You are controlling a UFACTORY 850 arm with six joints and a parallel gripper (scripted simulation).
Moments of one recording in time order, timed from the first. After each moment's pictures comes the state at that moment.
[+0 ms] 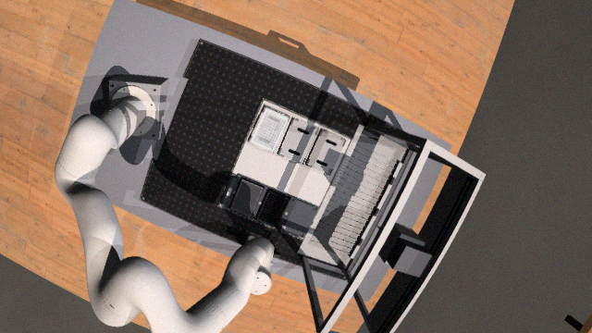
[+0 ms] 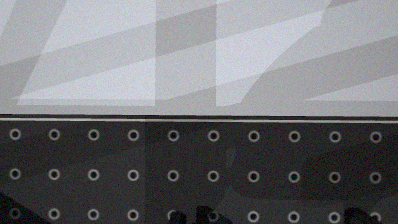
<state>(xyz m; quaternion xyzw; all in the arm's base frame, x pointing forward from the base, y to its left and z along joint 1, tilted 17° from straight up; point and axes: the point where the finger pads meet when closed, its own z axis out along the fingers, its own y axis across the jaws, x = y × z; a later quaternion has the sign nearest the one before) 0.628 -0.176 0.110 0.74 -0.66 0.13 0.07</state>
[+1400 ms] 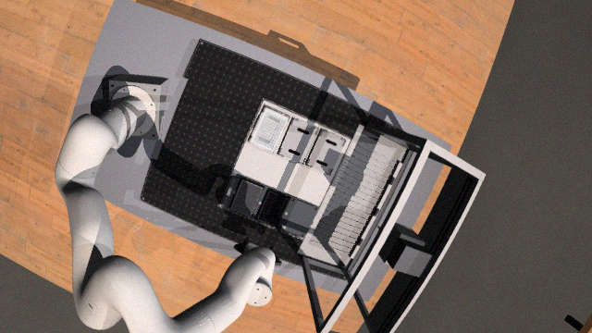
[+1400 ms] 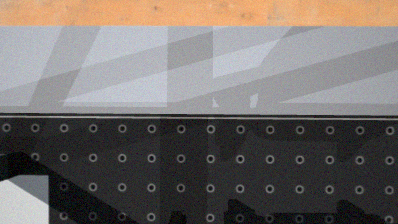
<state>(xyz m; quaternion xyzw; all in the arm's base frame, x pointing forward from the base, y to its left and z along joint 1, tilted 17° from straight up) 0.622 -0.160 0.168 0.74 -0.66 0.13 0.07</state>
